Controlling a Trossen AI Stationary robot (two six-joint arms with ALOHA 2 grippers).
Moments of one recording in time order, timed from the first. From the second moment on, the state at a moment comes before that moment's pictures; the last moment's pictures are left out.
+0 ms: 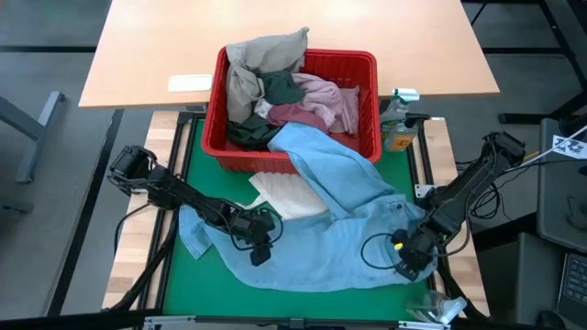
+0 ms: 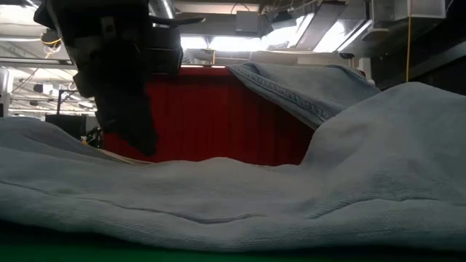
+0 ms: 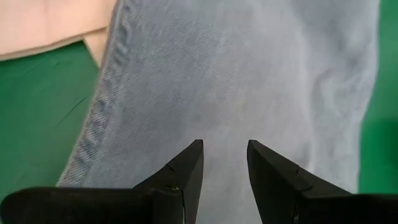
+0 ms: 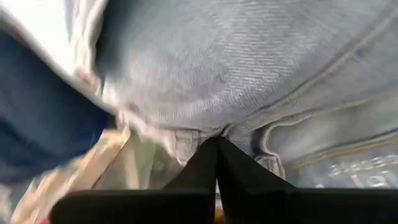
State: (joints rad) left arm -0.37 1.65 0.83 -0.13 -0.09 -0.80; right arm 0.86 1.12 0.67 -0.72 -0.45 1.64
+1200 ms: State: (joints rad) left arm -0.38 1.65 0.83 -0.18 -0.14 -0.81; right arm 0.99 1.12 0.77 -0.96 0.10 1.75
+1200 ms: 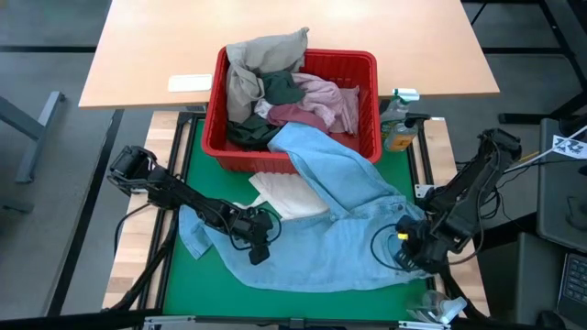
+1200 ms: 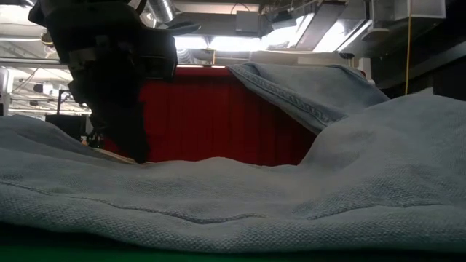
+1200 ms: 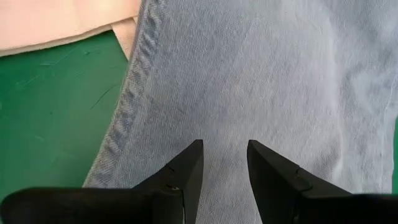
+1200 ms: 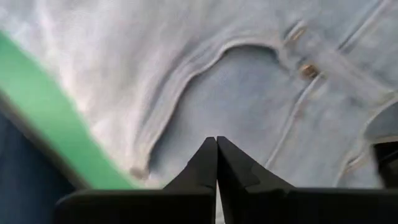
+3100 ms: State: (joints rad) left arm -0.38 1.65 0.83 -0.19 -0.18 -0.79; right arm 0.99 1.39 1.03 -1.42 -0.16 1.53
